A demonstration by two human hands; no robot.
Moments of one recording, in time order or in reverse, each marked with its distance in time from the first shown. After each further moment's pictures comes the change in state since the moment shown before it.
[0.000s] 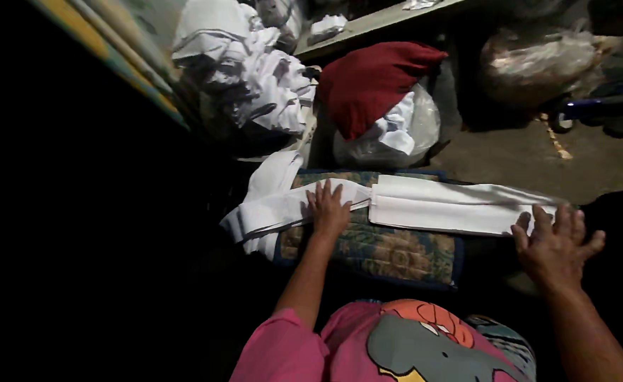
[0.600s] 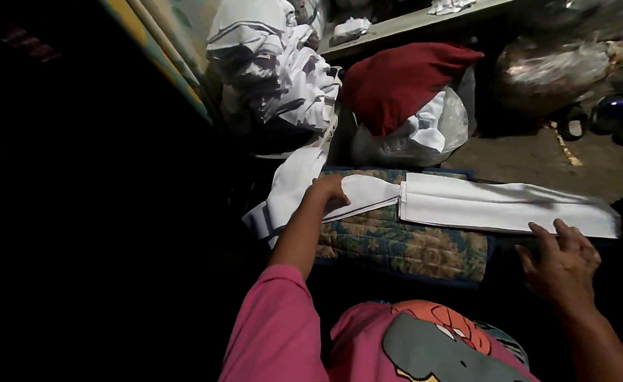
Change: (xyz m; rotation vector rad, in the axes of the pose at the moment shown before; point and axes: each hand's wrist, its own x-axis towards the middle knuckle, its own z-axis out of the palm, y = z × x) left_hand 0.084 -0.074 -0.058 0.140 -0.593 0.020; right_hand -0.055 -0.066 -0.010 0.075 -0.006 -0.112
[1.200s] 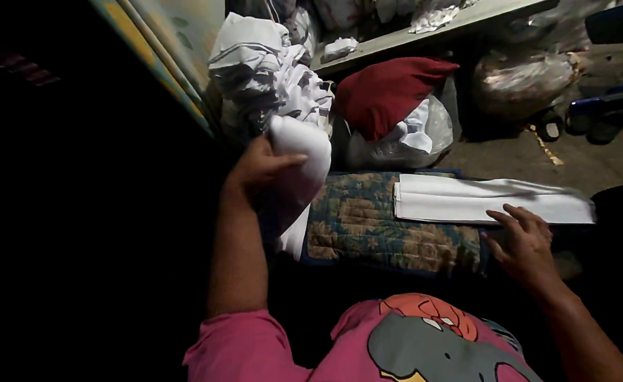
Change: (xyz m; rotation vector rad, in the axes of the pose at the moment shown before) left_hand -0.180 -0.040 -0.092 -0.898 0.572 0.521; right_hand 0.004 -0.052 -0.013 0.209 0.038 -0.181
